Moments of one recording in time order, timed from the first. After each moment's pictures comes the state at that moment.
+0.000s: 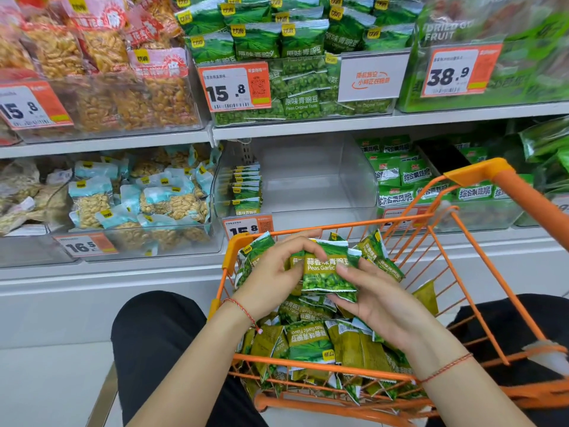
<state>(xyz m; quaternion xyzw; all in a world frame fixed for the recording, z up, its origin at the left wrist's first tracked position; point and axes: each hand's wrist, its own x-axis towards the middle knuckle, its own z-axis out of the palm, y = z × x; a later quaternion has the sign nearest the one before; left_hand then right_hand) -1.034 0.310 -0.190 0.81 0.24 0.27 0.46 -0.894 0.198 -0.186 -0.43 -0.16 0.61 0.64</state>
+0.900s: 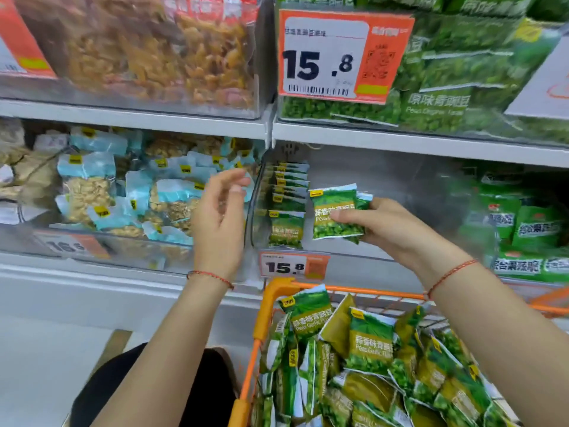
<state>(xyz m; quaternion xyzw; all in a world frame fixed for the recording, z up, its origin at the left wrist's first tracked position) -1.066 0.496 -0.202 0.61 0.41 0.59 0.34 -0.855 0.445 -0.176 -0.67 -0.37 0.48 0.42</state>
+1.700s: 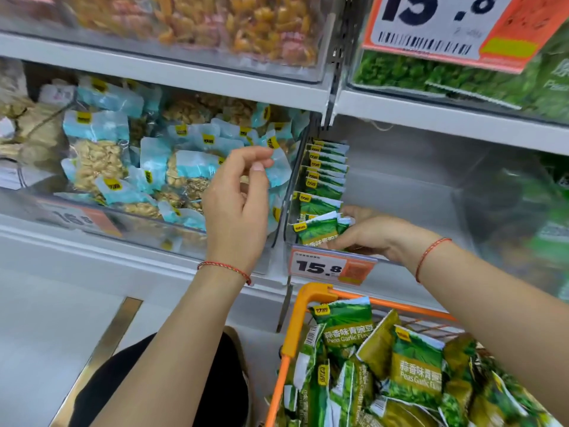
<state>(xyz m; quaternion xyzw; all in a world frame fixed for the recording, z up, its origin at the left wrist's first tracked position) -1.077 0.518 -0.210 0.61 0.44 0.59 0.28 -0.884 0.516 -0.241 -0.73 -0.42 0.52 0.17</state>
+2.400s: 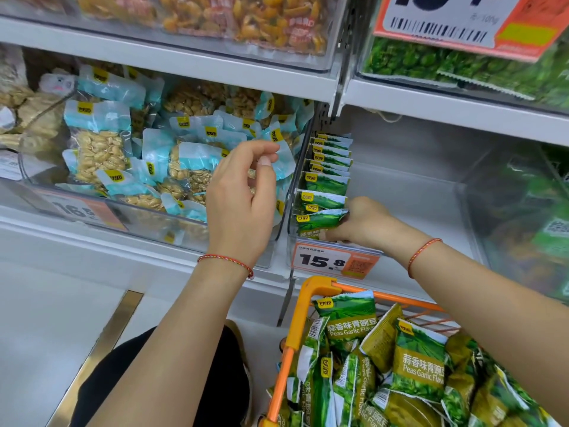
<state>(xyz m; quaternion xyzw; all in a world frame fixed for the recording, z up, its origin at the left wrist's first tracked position) -1.081 0.519 -0.212 0.64 0.46 0.56 0.25 -0.899 0.519 -0.235 -0.76 -0.56 0.33 0.08</state>
